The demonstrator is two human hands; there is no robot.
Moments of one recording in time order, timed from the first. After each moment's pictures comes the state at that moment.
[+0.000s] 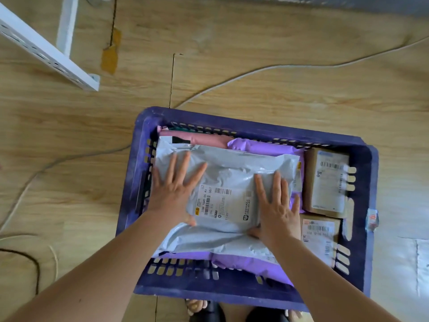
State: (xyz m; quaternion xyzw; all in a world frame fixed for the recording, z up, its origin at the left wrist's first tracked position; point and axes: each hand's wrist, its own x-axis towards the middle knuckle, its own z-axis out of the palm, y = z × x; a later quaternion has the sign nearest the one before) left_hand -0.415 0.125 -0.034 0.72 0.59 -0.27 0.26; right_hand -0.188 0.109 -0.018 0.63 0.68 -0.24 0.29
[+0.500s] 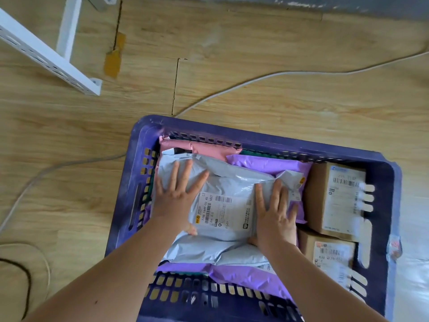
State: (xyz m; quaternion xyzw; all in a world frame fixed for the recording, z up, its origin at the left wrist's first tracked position) left_hand -0.409 0.141 -0.064 0.69 0.59 -0.31 0.27; right_hand -0.198 0.127 -0.066 0.64 0.67 -0.21 0.32
